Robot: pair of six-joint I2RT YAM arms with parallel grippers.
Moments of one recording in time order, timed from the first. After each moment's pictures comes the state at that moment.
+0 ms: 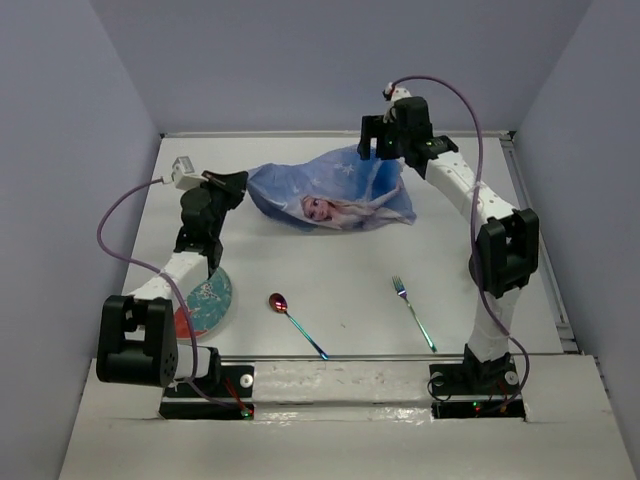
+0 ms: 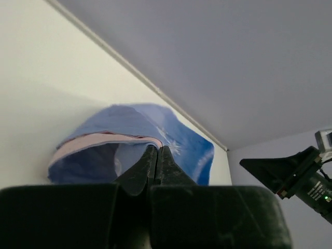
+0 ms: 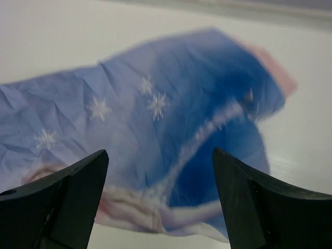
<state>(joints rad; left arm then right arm) -0.10 1.32 0.68 0.64 0.02 -0.94 0.35 1.95 1.85 -0.36 -0.05 0.20</state>
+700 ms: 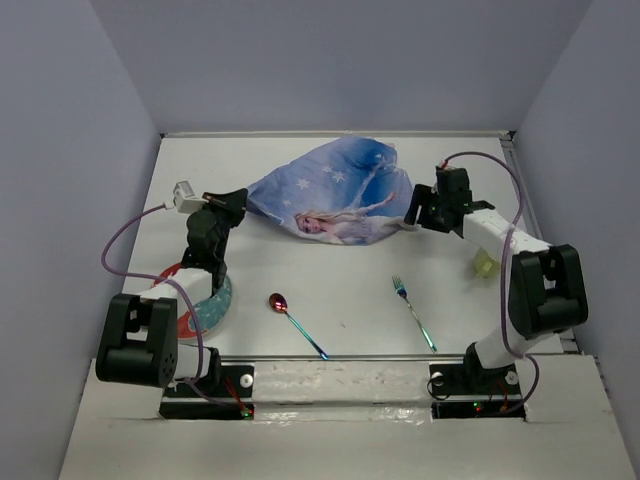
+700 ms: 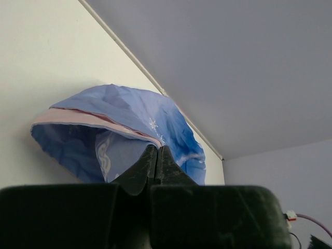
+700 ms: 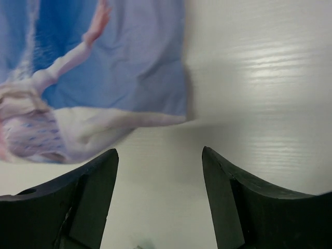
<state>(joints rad) -0.13 1.32 0.46 0.82 -0.07 -1.03 0.21 1.57 1.02 -0.26 -0.01 0.39</state>
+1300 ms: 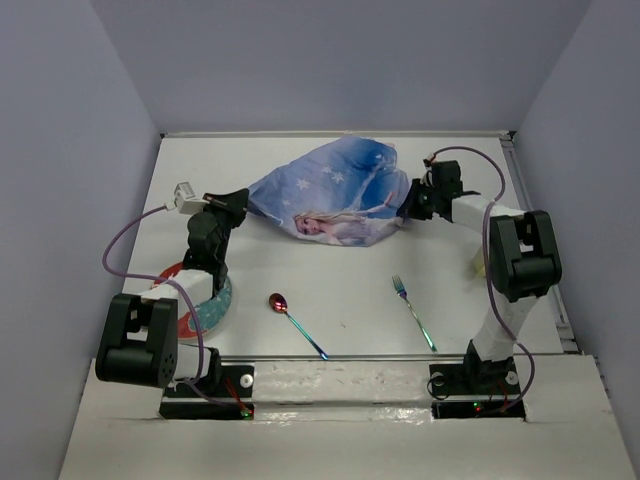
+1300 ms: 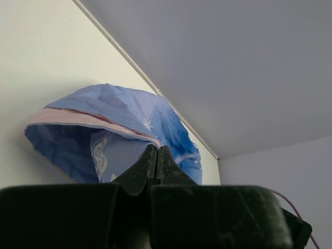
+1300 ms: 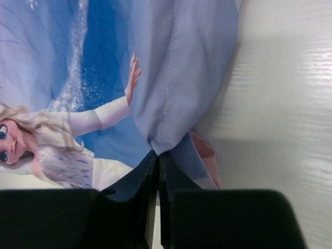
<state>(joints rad) -0.14 1.32 0.45 0.86 -0.07 -1.04 0.14 1.88 1.17 -0.10 -0.31 0.41</state>
